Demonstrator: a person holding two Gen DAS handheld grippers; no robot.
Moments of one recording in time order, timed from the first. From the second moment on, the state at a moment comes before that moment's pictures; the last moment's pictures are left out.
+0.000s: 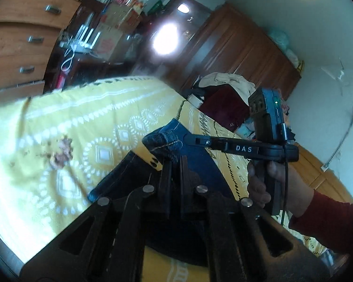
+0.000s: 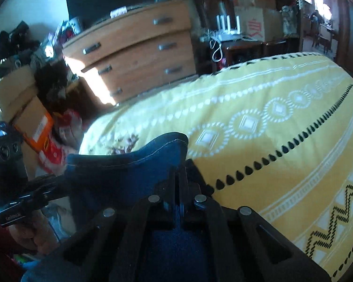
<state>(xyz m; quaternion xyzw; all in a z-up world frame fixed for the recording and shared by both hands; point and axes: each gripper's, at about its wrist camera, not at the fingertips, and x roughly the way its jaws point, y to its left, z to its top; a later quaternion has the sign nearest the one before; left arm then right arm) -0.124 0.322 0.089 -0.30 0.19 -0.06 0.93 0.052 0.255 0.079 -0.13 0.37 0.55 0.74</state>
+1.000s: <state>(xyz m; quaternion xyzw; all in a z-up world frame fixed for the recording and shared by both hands) -0.110 0.336 0.037 -0.29 0.30 -0.02 0.91 0.038 0.053 -0.025 -0.09 0.46 0.39 0.80</state>
